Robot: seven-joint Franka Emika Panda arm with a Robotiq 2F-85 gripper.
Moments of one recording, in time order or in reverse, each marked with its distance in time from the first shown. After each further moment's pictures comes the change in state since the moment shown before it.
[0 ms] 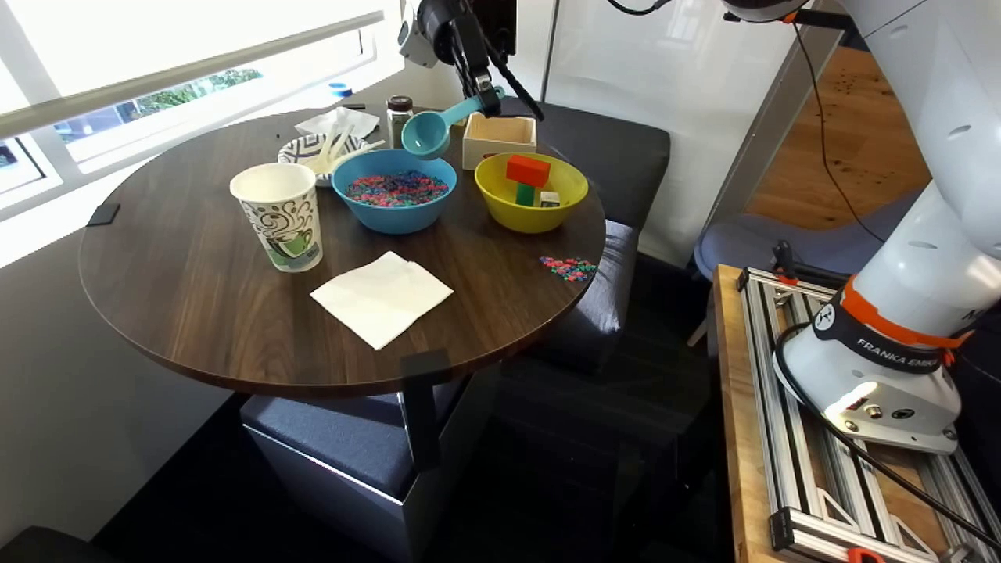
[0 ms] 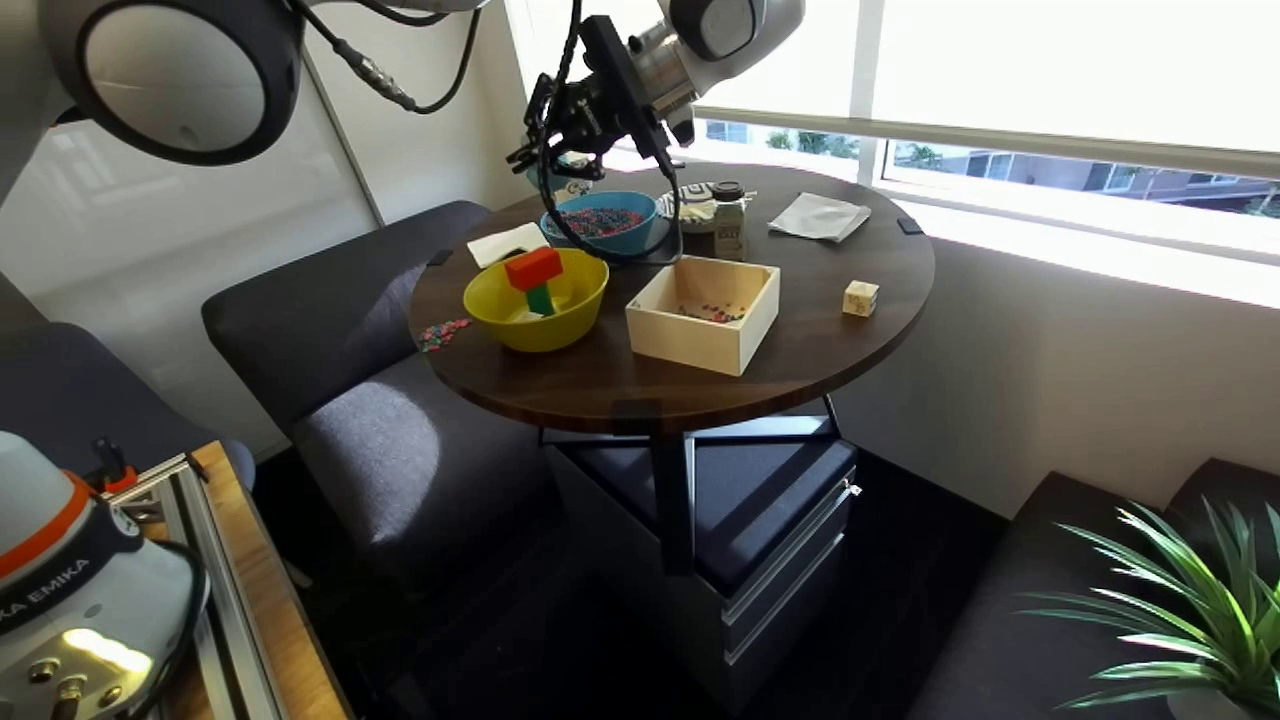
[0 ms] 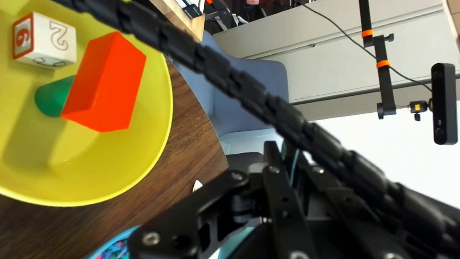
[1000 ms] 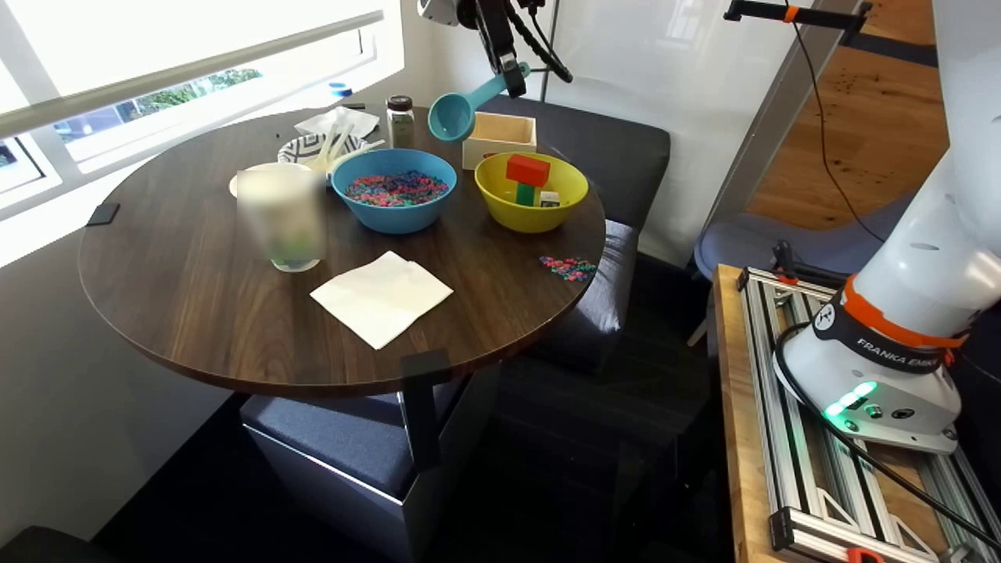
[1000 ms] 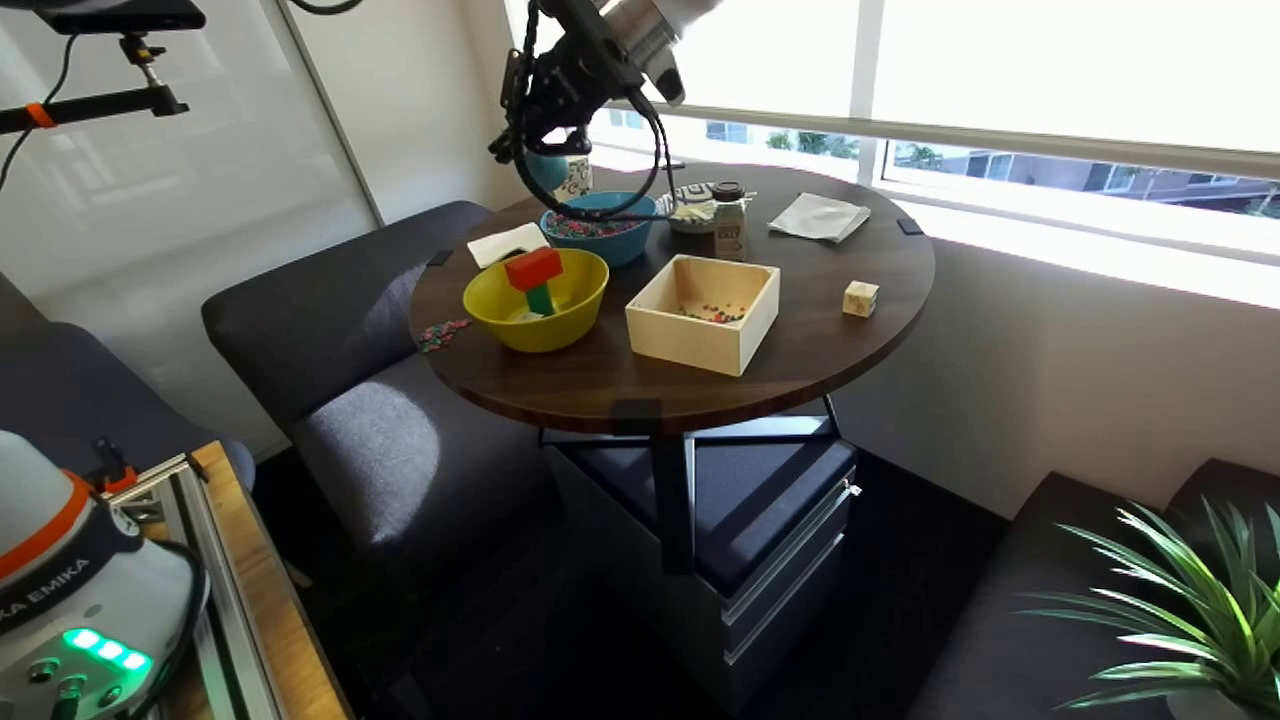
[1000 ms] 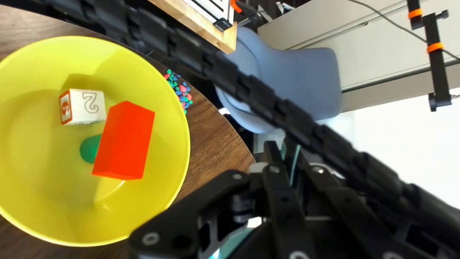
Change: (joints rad) arm 0.109 -0.257 -0.209 -0.261 -0.044 0.093 -0.027
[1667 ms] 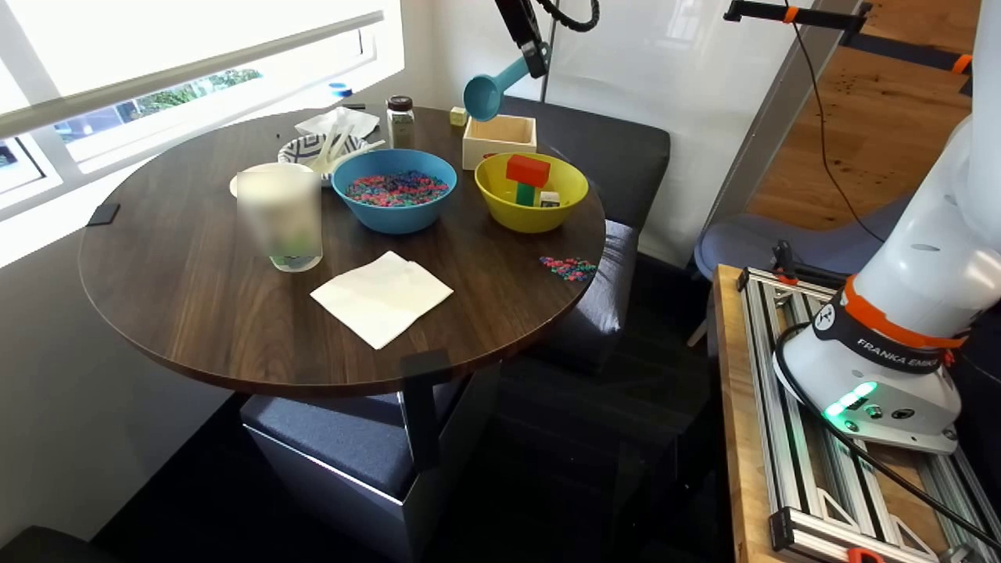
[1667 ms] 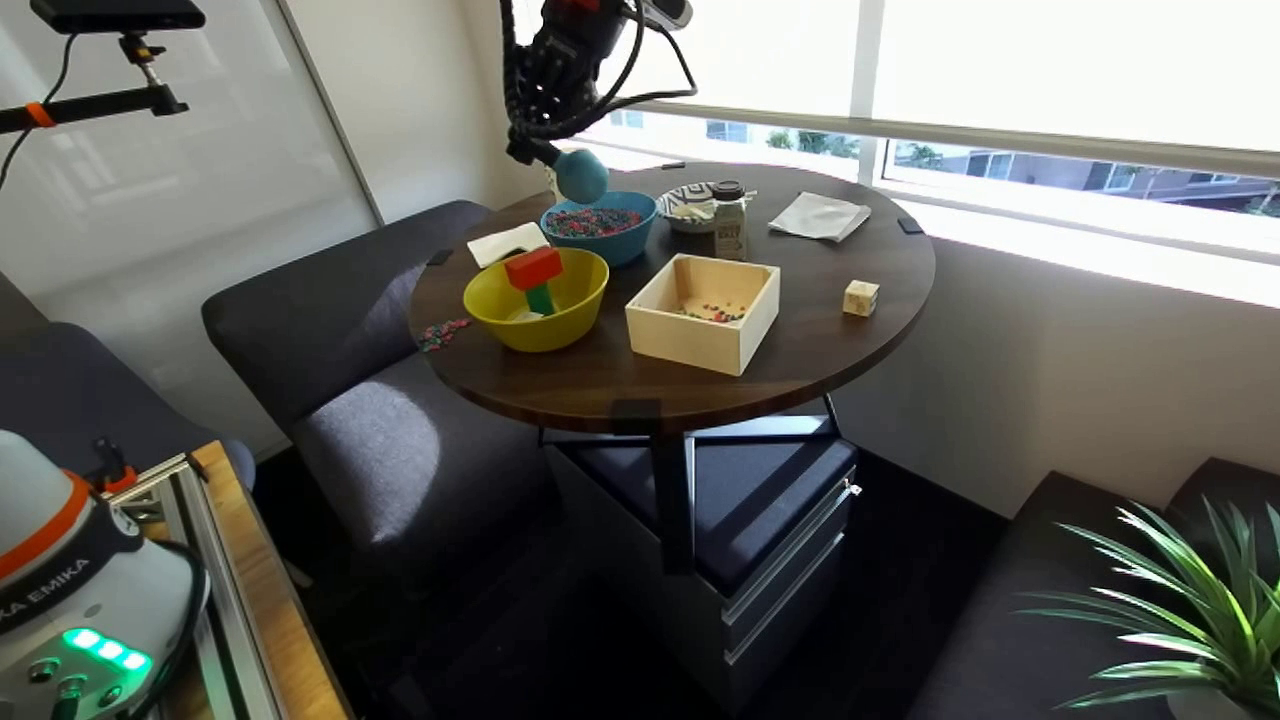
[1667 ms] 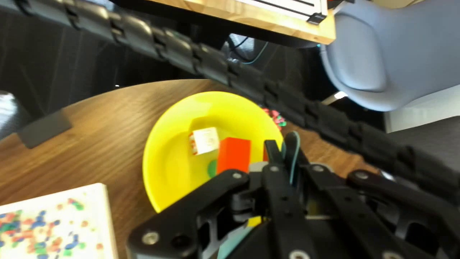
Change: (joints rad) arm 0.062 -0.185 -0.019 -0.124 -0.322 0.157 0.189
